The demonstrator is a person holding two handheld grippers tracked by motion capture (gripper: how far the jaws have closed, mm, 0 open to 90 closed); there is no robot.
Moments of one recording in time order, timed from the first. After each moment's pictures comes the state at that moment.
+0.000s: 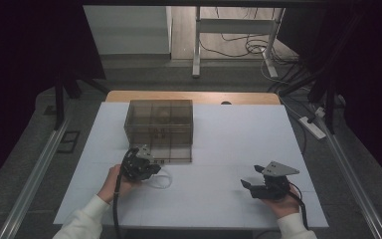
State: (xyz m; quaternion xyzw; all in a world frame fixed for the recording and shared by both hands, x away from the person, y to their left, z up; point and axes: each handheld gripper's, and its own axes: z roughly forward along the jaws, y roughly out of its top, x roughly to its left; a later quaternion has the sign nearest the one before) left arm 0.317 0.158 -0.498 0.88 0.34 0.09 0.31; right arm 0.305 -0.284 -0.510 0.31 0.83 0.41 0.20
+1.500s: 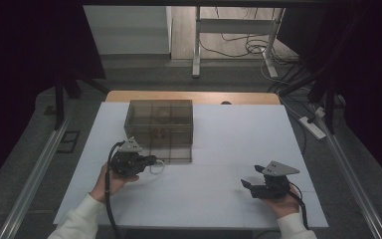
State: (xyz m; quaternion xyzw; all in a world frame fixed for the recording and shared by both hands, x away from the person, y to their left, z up) left arm 0.308 0.177 -0.469 0.84 0.35 0.10 0.40; right arm 0.307 -0.286 -0.512 0.31 0.83 0.41 0.20
